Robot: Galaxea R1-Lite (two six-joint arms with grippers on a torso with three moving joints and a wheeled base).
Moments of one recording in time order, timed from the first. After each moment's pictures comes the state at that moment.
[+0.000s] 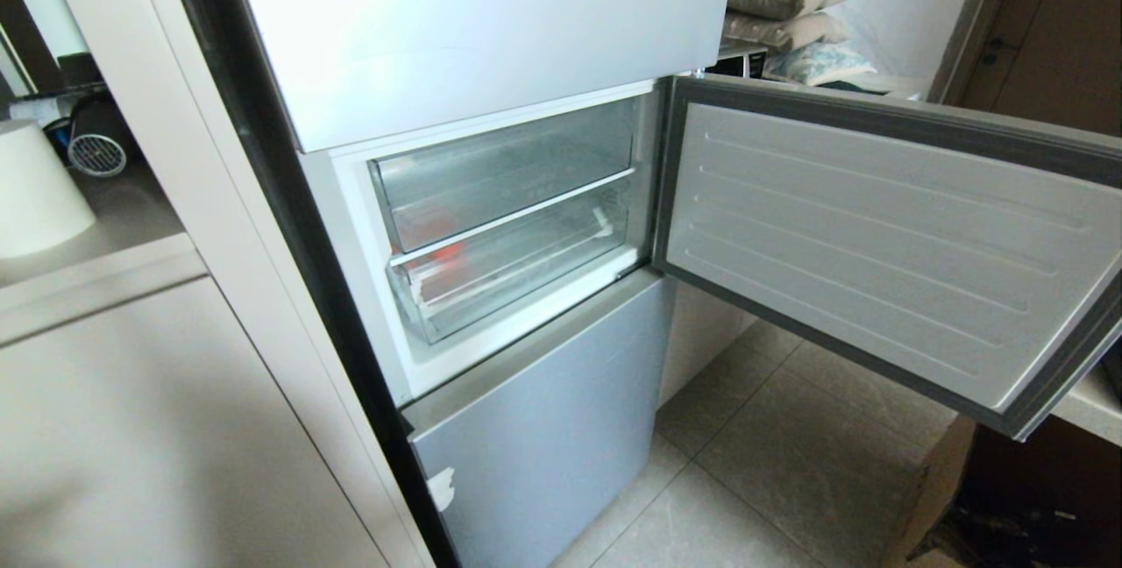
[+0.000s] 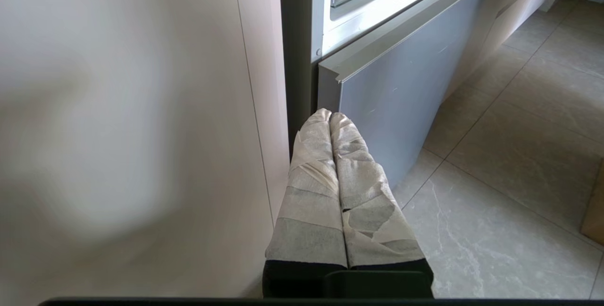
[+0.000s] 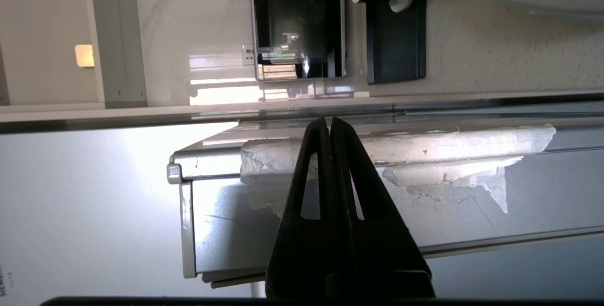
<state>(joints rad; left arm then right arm) -0.01 0.00 -0.03 0.08 0.00 0.00 -0.91 1.91 -1.31 -0.48 1.05 1.37</state>
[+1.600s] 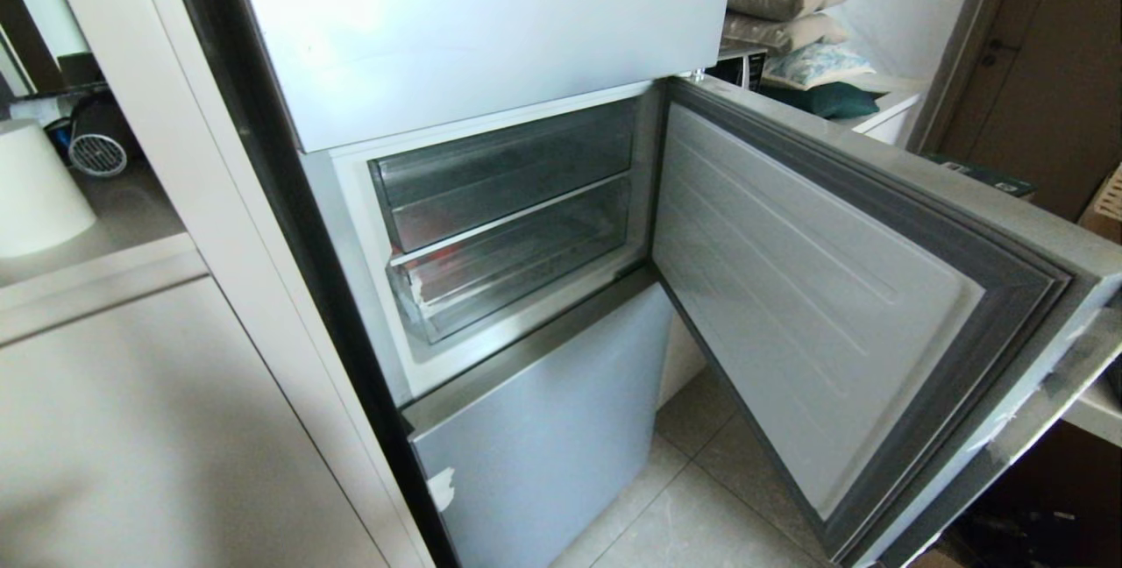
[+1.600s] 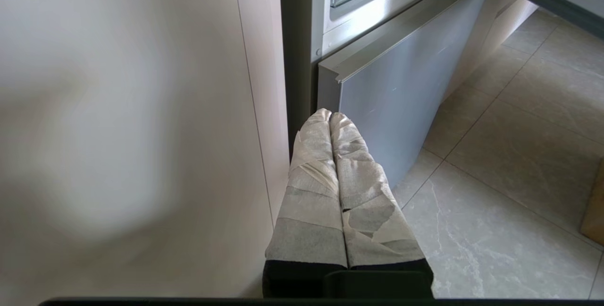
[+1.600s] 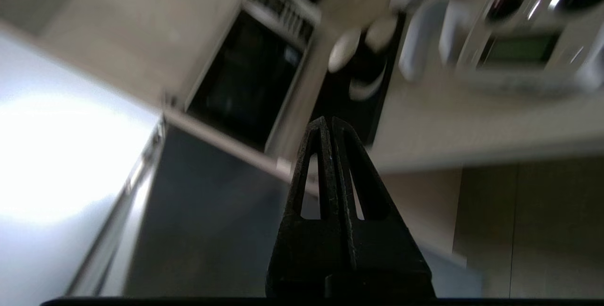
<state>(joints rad) -0.01 0.00 -0.03 0.08 0.00 0.00 -0.32 1.33 -0.70 -0.68 0.06 0.91</state>
